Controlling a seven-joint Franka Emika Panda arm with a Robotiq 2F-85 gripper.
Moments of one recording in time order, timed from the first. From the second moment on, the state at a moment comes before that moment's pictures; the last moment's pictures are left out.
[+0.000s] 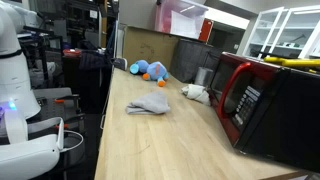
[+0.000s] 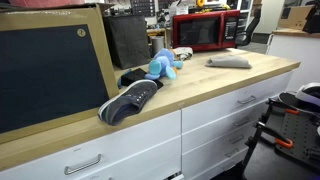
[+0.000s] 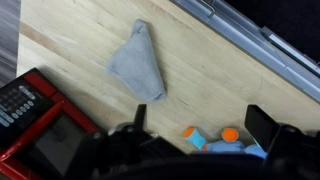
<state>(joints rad) -0.07 -1.03 -0.14 -2.61 -0.24 1.91 -0.30</state>
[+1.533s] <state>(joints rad) -0.14 -0.71 -0.01 -2.62 -0.28 2.12 0.09</state>
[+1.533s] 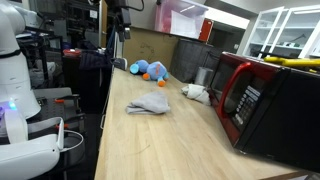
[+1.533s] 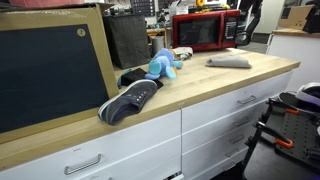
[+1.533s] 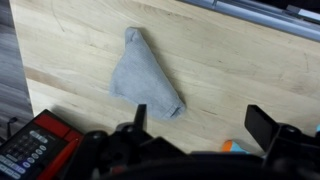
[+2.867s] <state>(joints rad) -0.14 0.01 0.04 -2.11 -0.39 2.41 0.44</state>
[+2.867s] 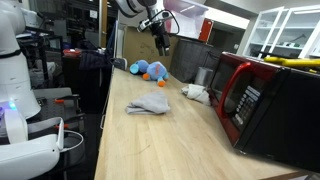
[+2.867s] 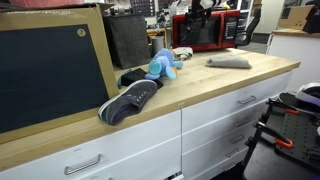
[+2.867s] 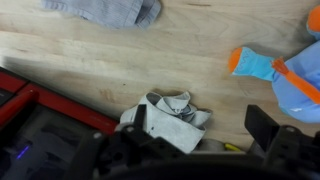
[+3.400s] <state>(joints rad) -0.06 0.30 -0.08 -1.85 -0.43 2.42 0.45</state>
